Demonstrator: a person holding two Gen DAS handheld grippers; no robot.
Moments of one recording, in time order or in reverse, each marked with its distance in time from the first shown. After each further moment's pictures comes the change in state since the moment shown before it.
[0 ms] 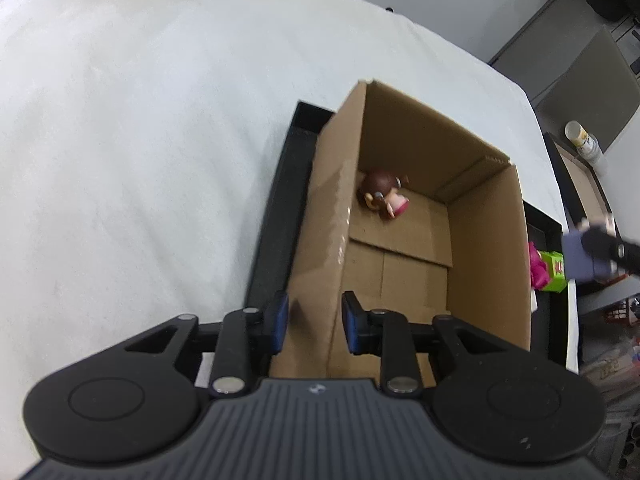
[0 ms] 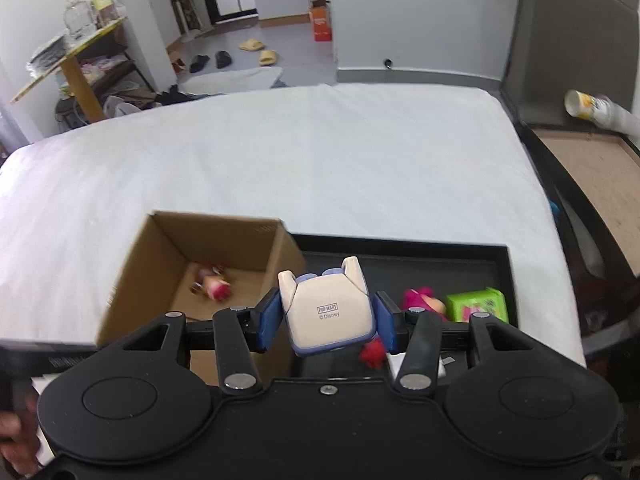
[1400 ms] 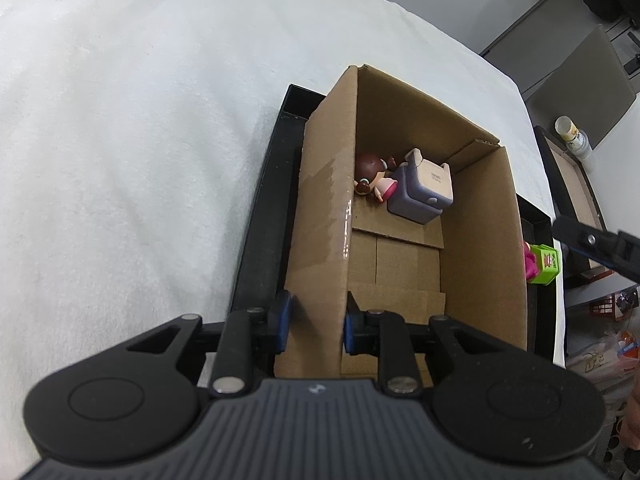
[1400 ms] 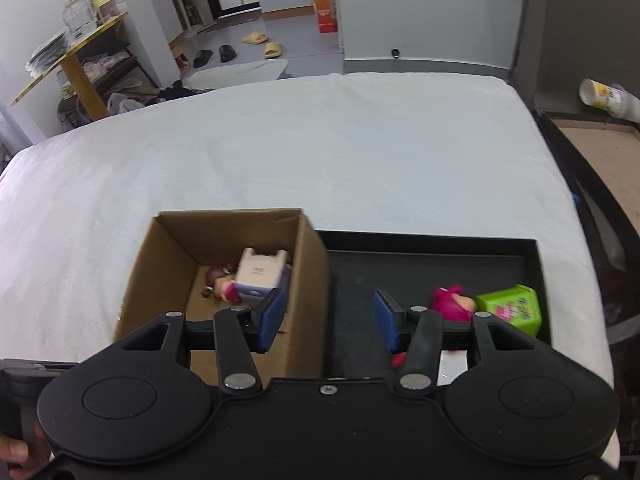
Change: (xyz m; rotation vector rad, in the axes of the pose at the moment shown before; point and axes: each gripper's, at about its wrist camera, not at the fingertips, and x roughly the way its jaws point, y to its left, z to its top) left arm 0.005 0.005 -0.001 -0.015 0.036 -0.051; right arm 0.013 0.005 0.000 0.034 0.033 0.006
